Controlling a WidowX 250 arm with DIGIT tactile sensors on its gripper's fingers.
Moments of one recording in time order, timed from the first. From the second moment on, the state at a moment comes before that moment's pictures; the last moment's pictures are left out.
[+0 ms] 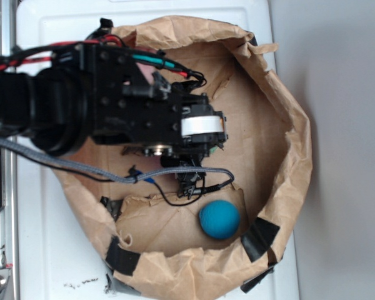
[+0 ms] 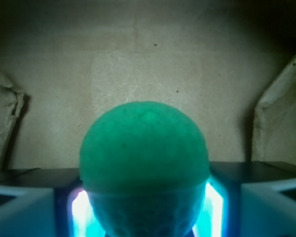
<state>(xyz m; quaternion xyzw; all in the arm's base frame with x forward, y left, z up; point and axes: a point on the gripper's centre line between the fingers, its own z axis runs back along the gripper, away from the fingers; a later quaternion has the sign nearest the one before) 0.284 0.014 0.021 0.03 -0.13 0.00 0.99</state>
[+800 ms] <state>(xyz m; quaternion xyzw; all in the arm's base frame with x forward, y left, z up) 0.248 0.012 0.048 -0.01 -0.11 -0.02 0.99</state>
